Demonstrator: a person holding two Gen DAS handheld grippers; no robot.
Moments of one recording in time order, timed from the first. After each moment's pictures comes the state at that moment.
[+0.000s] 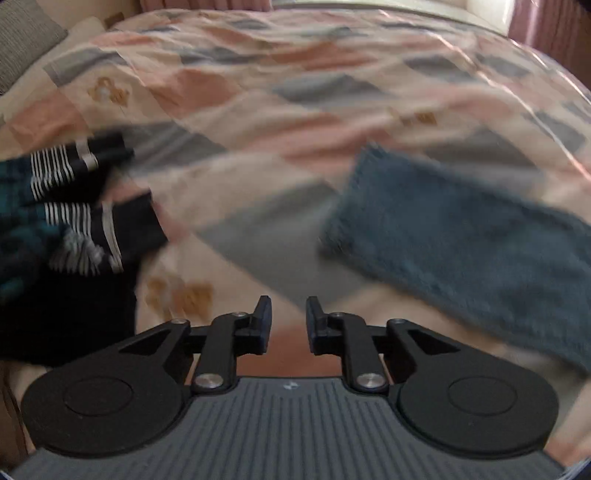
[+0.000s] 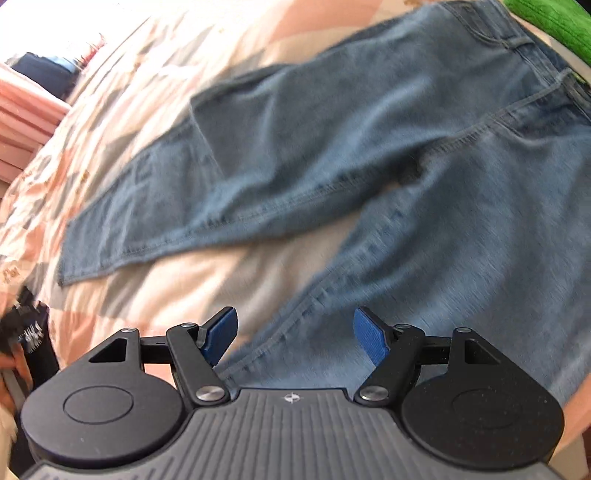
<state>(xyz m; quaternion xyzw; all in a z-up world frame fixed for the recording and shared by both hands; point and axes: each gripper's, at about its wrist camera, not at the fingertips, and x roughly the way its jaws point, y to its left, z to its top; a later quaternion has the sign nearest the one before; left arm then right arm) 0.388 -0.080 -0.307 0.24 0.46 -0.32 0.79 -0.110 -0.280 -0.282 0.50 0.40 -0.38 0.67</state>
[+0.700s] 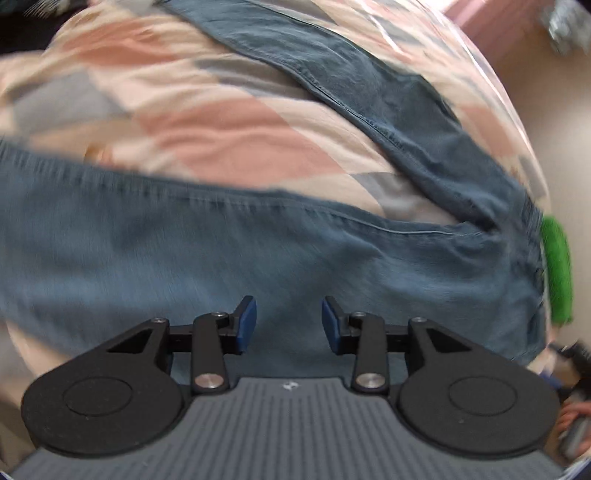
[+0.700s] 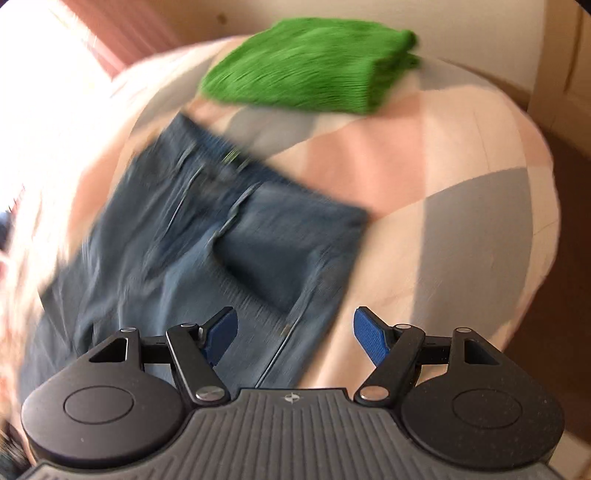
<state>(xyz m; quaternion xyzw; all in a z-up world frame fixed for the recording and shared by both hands) 0.038 0.029 -0.251 0.07 0.60 -0.36 0.71 -0.457 -0.360 -0.312 0.55 0.22 -0.52 0.61</state>
